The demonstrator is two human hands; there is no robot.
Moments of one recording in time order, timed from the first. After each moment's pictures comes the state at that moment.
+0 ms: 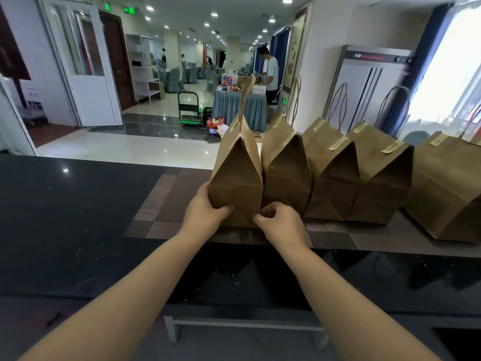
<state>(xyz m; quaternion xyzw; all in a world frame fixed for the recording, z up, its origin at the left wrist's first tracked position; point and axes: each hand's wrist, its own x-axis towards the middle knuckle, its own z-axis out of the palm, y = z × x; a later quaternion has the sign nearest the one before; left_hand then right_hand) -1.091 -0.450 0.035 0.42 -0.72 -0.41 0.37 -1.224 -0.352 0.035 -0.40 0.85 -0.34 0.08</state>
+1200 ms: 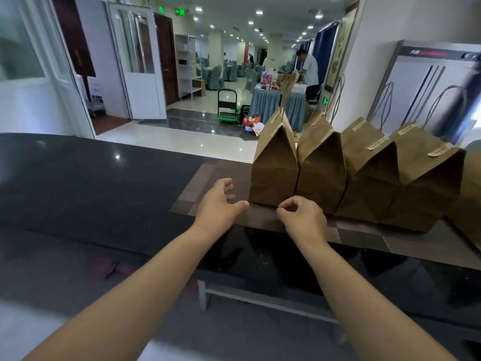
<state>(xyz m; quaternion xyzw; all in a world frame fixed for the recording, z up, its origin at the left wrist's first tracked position) -1.037 -0.417 0.042 0.46 -0.70 -0.39 0.38 -1.194 -0.343 0.042 -0.43 0.82 -0.37 0.06</state>
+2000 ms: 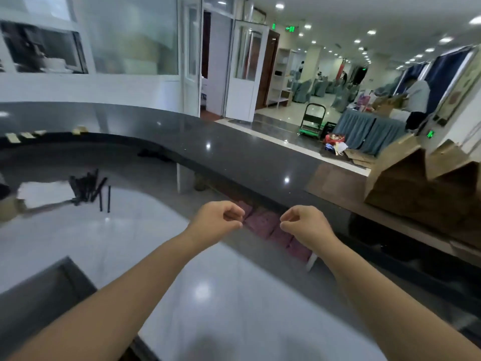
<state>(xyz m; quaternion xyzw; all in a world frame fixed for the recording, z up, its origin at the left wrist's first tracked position) -0.693 -0.271 0.036 0.53 -0.68 -0.35 0.36 -0.910 -0.271 0.062 -0.65 0.70 -0.23 0.20</state>
